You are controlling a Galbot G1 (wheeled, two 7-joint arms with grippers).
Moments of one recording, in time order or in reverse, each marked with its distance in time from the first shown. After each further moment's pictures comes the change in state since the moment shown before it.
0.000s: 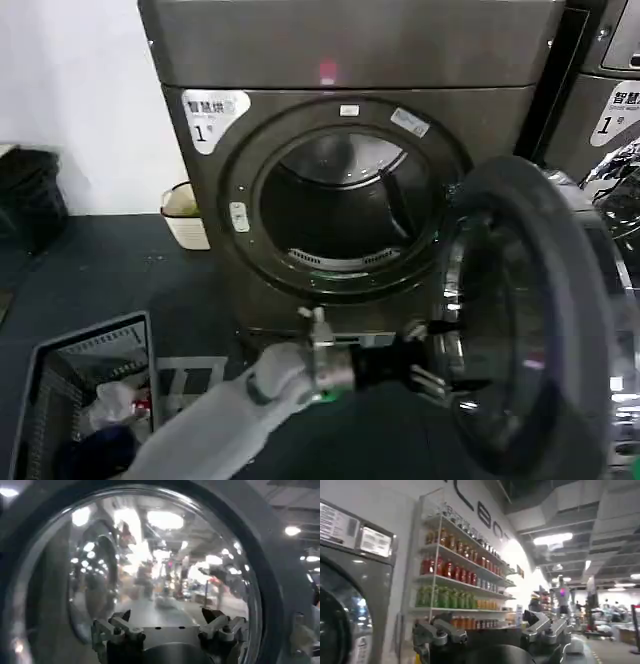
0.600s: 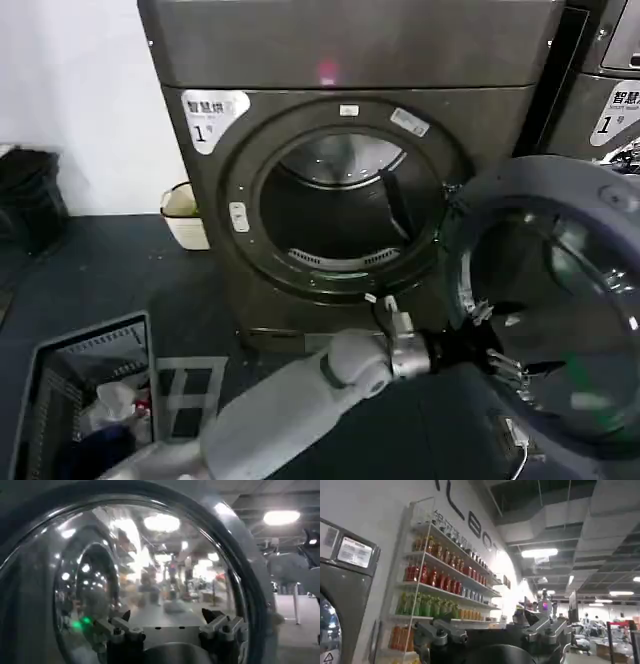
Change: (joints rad) left arm -0.138 -0.238 0.119 0.212 0.127 -0.102 -0.150; right arm -0.063 0.027 0.084 0.064 -0.003 -0.027 0.001
